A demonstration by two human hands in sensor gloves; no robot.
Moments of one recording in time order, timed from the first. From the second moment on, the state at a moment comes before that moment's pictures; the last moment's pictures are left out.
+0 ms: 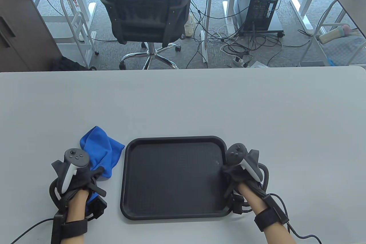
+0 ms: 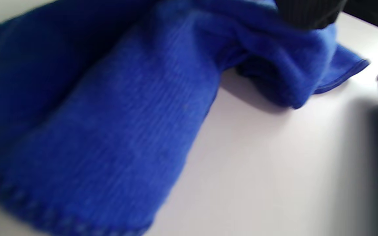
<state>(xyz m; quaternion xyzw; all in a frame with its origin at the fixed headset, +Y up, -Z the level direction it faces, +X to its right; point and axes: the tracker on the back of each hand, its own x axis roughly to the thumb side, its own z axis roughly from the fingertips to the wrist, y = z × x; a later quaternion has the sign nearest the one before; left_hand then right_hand) -0.338 -0.747 -0.273 -0.22 0.28 0.19 0.92 0.160 -0.771 -0.308 -0.08 0.19 0.96 0.17</state>
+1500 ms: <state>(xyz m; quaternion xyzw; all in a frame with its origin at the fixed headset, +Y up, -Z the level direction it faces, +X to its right) -0.179 -0.617 -0.268 0.05 -0.10 0.19 0.98 0.164 -0.773 -0.310 -0.07 0.22 0.96 0.18</state>
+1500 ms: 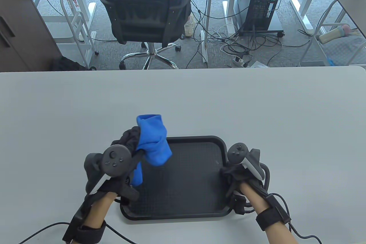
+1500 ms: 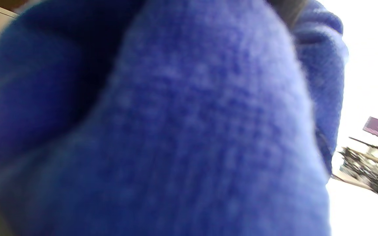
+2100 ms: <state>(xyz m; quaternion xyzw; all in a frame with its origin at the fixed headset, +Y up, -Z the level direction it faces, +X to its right) -0.002 -0.731 -0.345 -0.07 -0.24 -0.11 0.96 0.161 -0.773 -0.310 -0.07 0.22 0.96 0.17</state>
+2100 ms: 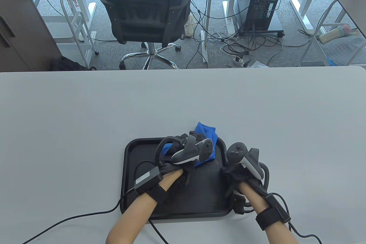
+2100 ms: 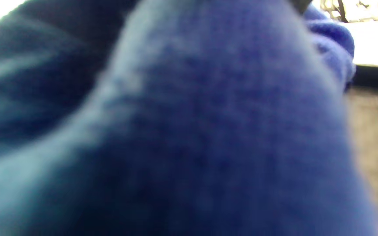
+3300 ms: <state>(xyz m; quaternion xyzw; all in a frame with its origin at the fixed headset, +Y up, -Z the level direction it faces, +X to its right) -0.172 -0.738 -0.288 -0.28 -0.16 -0.16 0.93 0.158 -0.774 -0.304 -0.11 0.20 0.96 0.17</state>
